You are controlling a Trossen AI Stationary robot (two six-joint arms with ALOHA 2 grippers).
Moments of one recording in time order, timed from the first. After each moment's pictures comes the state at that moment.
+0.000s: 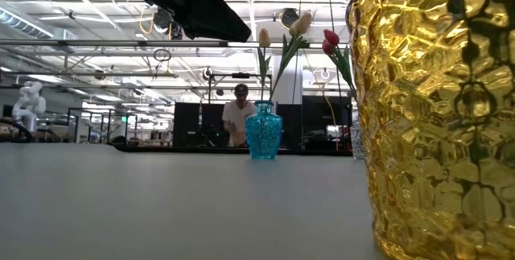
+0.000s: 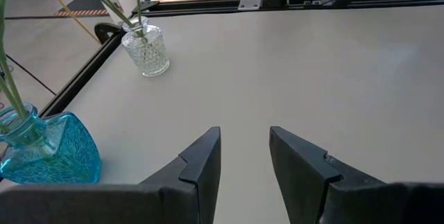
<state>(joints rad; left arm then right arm) -0.19 1.41 0.83 0.12 -0.37 -0.05 0.71 1.68 0.84 0.98 0.34 -0.04</state>
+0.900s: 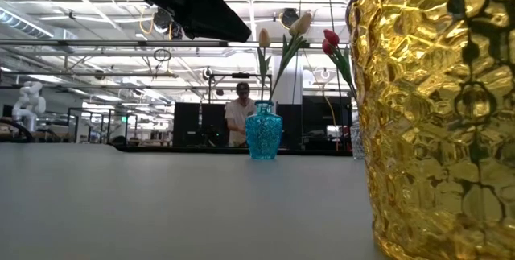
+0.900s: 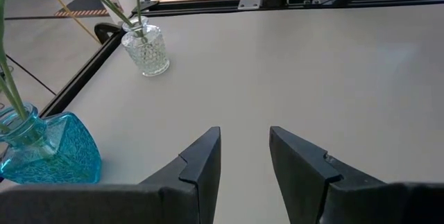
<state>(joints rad) -0.19 1.41 0.83 0.12 -0.37 -0.05 0.69 1.68 0.84 0.98 0.33 0.02</state>
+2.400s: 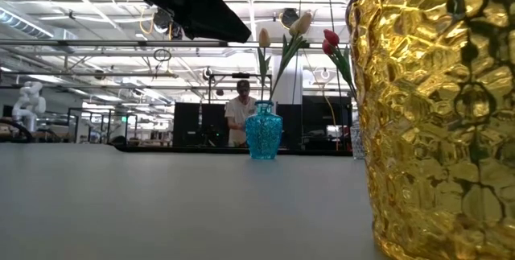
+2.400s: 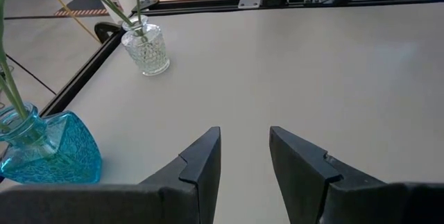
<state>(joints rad) -0.19 1.41 0.83 0.12 -0.37 -0.05 0.71 1.57 0.84 0.67 0.45 0.08</state>
